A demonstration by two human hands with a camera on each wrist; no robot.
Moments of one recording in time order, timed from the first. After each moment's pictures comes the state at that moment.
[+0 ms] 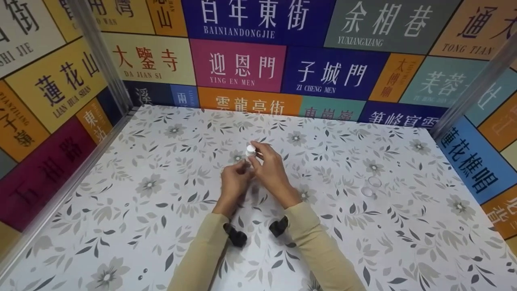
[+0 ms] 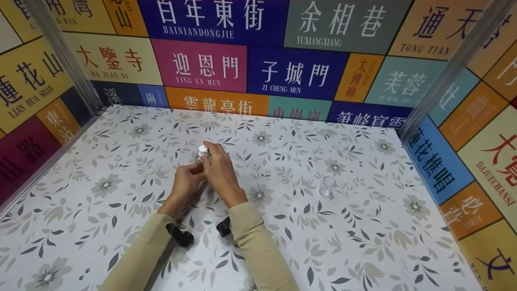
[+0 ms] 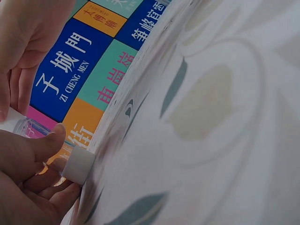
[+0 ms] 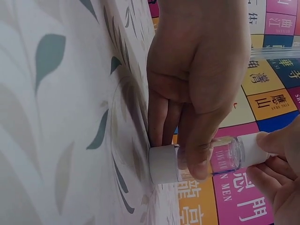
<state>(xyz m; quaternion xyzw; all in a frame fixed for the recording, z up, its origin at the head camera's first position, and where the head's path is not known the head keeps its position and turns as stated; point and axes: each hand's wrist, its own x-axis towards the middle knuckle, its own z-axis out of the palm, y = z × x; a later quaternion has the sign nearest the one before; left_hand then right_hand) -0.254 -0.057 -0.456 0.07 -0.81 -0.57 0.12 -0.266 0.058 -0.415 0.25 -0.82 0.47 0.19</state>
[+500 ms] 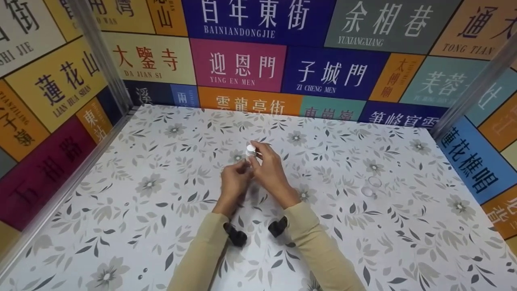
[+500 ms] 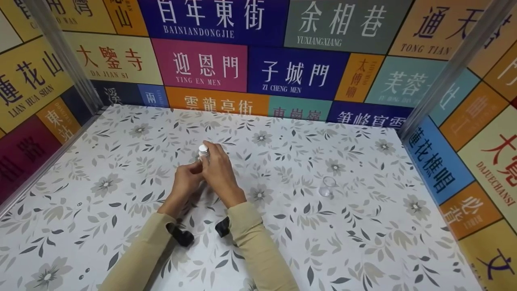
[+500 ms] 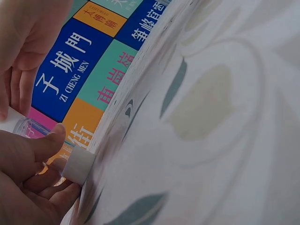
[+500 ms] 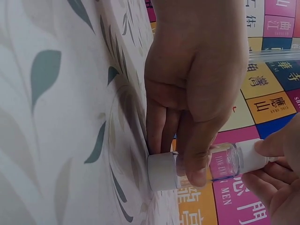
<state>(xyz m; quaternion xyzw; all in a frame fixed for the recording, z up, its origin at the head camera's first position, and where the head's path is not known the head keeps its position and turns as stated) -0.254 -0.057 -0.456 0.07 -0.81 -0.57 0.12 -0.264 0.056 -0.415 0.24 -0.83 0.47 0.17</state>
